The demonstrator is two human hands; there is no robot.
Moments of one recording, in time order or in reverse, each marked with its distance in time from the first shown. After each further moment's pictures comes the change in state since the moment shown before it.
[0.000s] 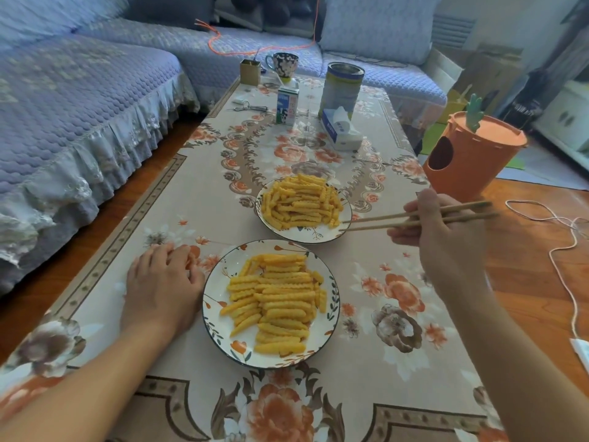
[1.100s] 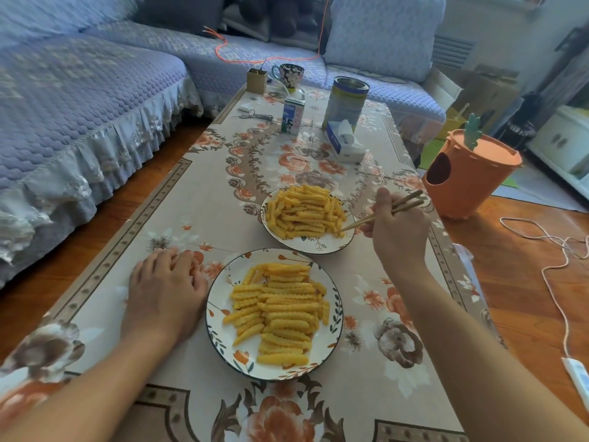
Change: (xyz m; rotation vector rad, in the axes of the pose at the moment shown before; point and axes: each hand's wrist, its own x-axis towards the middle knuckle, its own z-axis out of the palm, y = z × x) left_hand 0.000 0.001 -0.004 -0.002 -0.008 0.009; right_hand 0.031 0.010 0.067 -0.276 0.049 -0.071
